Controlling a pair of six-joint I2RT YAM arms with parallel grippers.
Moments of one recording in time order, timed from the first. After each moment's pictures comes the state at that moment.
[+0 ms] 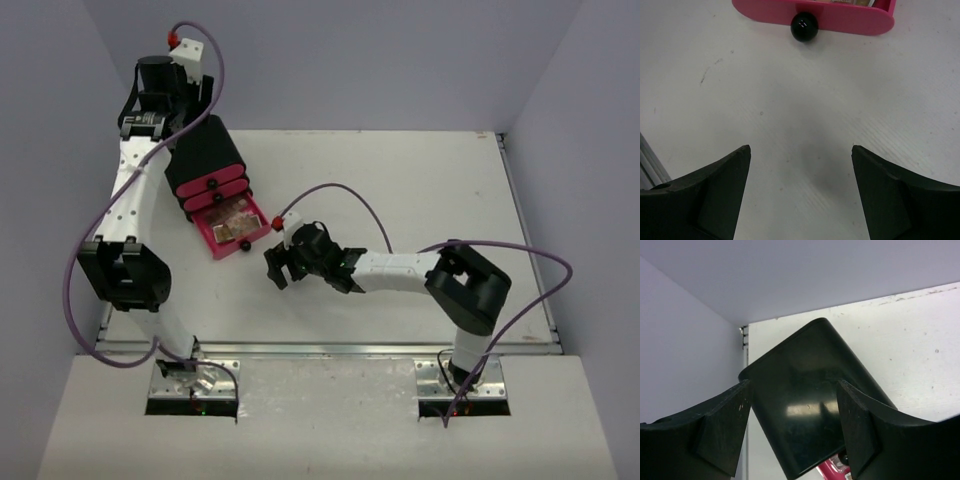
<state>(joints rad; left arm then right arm) 0.03 1.74 1.89 -0.54 -0.06 0.26 0.99 1.82 1.01 0.25 0.04 0.24</state>
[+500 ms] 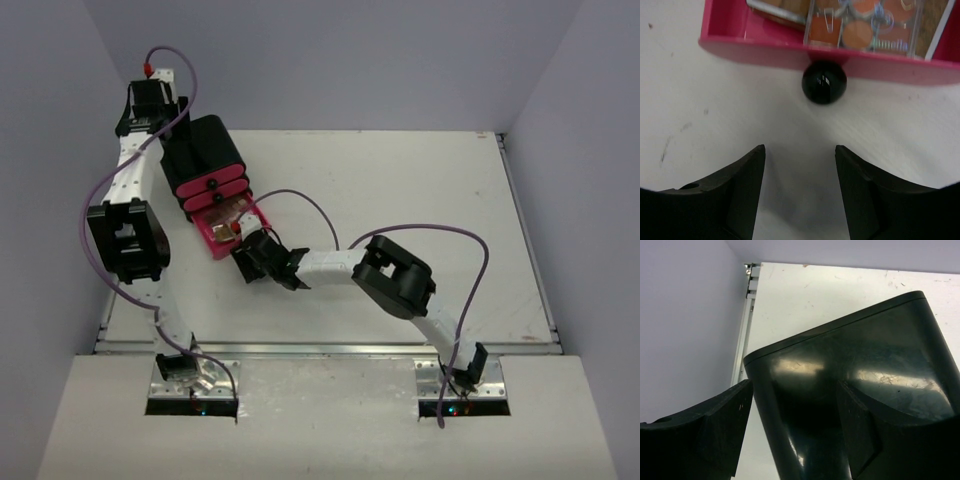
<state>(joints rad) 0.19 2.00 1.93 -0.51 -0.10 0.11 1.06 2.26 1.44 0.19 0.23 0.26</state>
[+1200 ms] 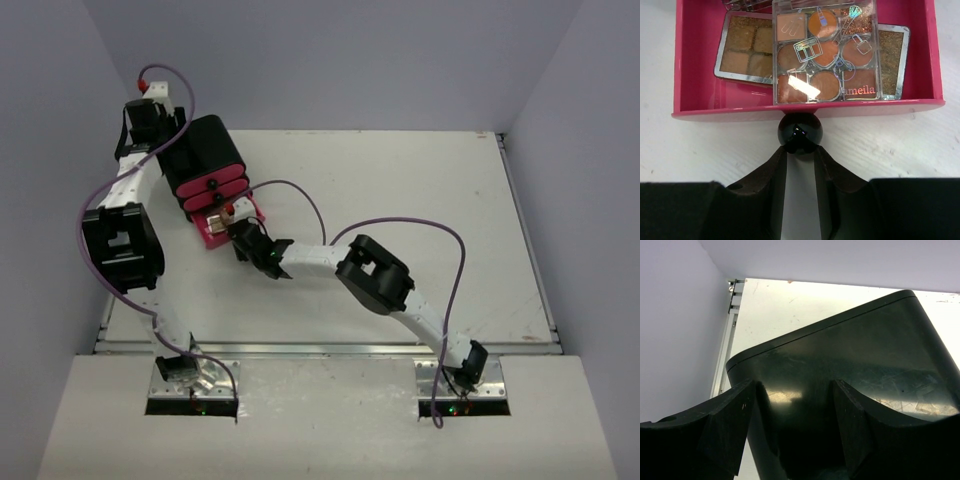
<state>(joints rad) 0.23 1.92 1.61 -0.15 0.02 0.07 1.04 2.50 1.80 0.14 0.41 0.36</state>
